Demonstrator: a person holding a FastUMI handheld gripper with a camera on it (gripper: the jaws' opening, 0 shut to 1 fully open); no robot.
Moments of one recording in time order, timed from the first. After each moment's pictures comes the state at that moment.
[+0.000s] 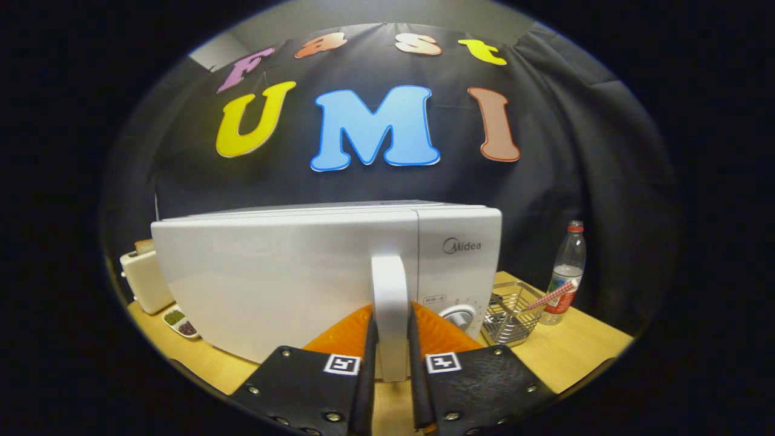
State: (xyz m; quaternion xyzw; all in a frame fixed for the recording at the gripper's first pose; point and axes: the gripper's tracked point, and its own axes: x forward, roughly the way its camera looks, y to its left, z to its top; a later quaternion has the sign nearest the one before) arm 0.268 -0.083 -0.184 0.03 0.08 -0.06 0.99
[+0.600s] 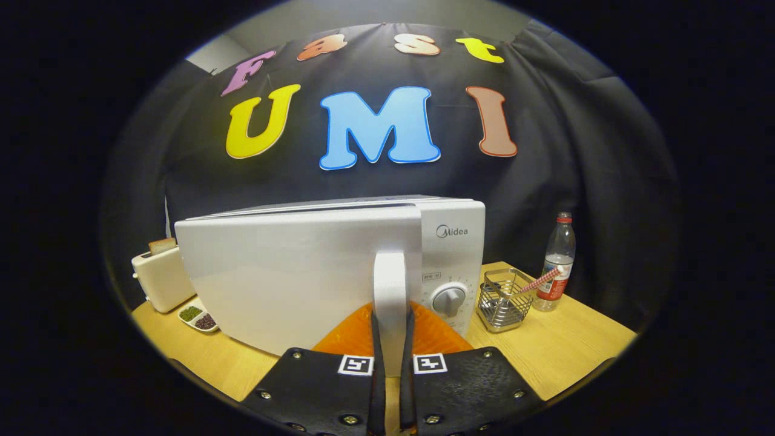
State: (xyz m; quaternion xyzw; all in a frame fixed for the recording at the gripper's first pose) arm 0.209 -0.068 -0.184 0.05 0.10 -0.06 0.99
